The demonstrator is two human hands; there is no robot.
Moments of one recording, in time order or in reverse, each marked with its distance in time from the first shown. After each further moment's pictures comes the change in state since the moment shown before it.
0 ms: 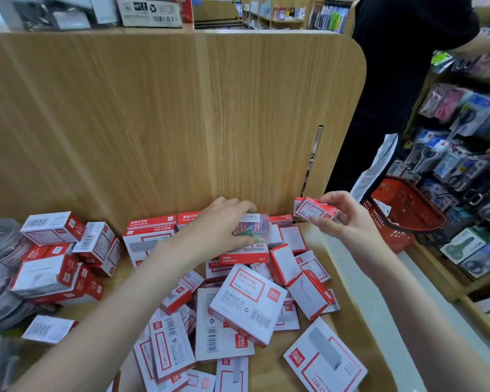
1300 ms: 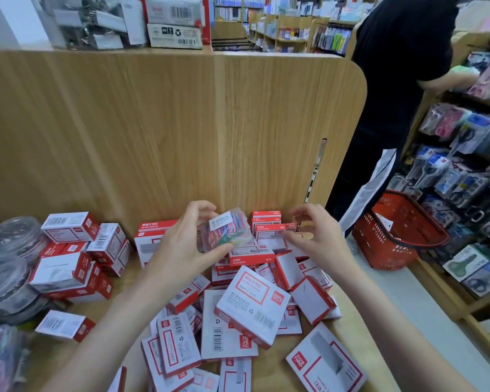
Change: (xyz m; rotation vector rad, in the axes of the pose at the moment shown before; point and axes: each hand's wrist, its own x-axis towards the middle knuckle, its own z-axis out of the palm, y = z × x) left_hand -0.067 -0.005 -0.001 -0.479 0.455 -0.193; right_hand 0.001 -0.006 0.045 -0.469 -0.009 -0.228
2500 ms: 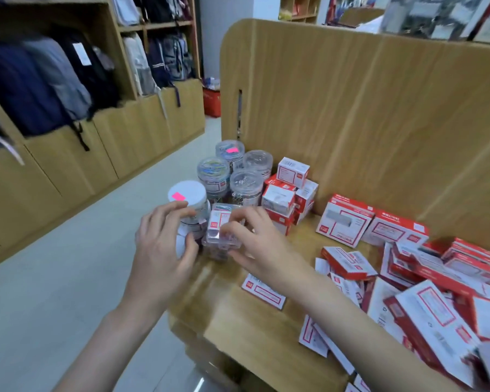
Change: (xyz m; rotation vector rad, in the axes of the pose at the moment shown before) left_hand -0.229 -0.049 -0.142 0.592 0.705 -0.381; right_hand -0.089 -0.209 0.202 0.048 -0.512 -1.100
